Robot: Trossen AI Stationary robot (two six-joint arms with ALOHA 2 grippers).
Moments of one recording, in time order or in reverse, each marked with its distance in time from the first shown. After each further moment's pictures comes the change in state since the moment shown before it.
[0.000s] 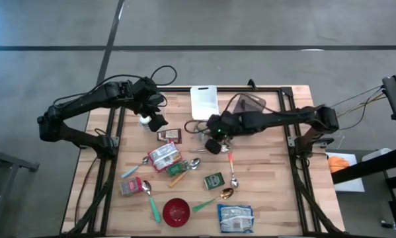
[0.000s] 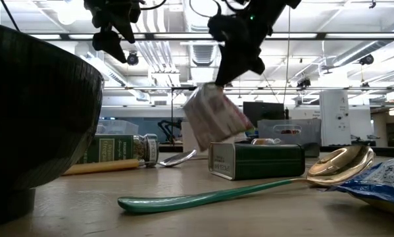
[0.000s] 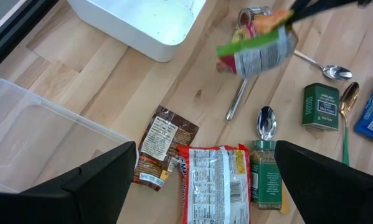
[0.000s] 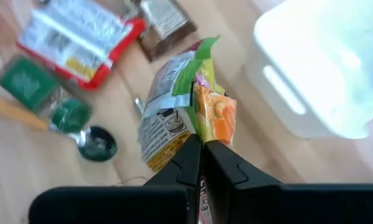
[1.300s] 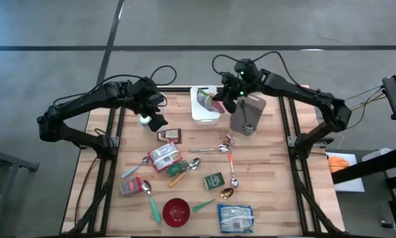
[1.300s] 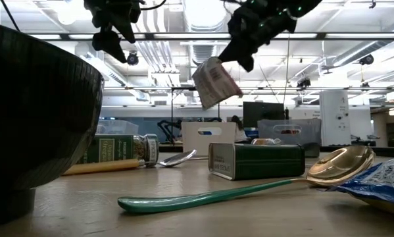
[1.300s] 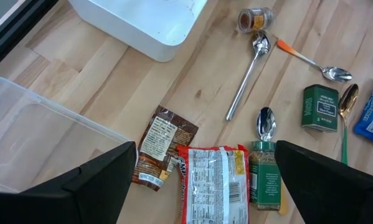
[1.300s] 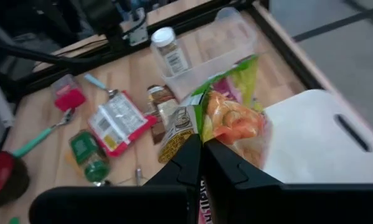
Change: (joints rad) left arm 0.000 0.000 0.000 0.001 0.000 -0.011; right arm -0.526 -0.121 0.001 0.190 -0.706 -0.395
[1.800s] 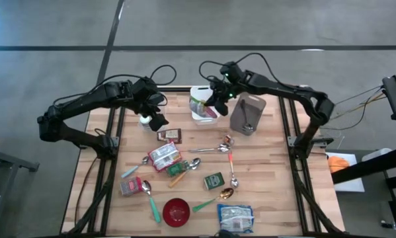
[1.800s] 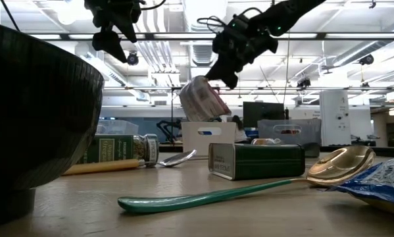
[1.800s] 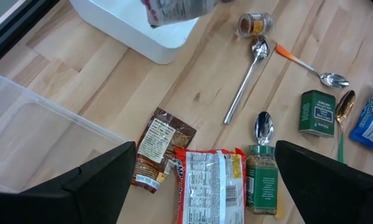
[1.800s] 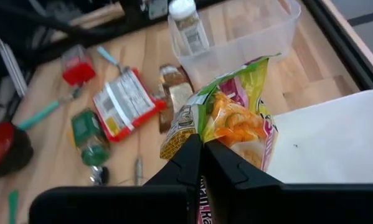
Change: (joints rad) left arm 0.000 0.000 0.000 0.010 0.000 -0.025; right arm -0.008 0.207 0.087 0.001 -0.114 -0.135
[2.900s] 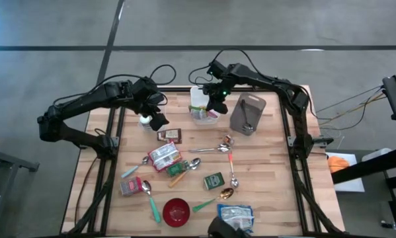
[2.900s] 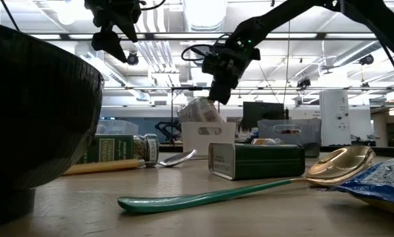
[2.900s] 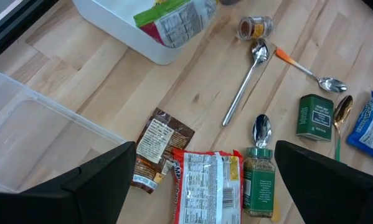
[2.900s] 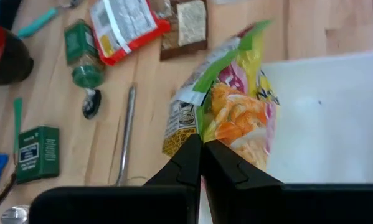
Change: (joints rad) left arm 0.000 0.000 0.000 0.005 0.000 -0.025; right arm -0.033 0.306 0.392 -0.563 -0.039 -0.384
